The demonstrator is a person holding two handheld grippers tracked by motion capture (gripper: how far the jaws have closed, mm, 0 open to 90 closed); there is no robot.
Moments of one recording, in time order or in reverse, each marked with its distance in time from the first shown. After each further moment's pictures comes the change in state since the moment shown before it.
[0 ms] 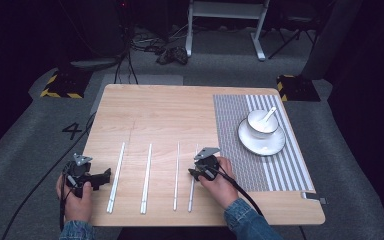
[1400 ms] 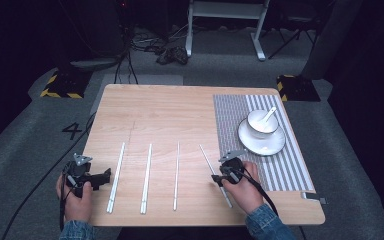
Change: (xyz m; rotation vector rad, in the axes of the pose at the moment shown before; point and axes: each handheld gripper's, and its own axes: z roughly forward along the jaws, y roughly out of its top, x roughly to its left) left arm 0.000 0.000 0.000 0.000 -0.001 0.001; right arm -0.021 -0.034 -0.055 0.134 -0.027 0.092
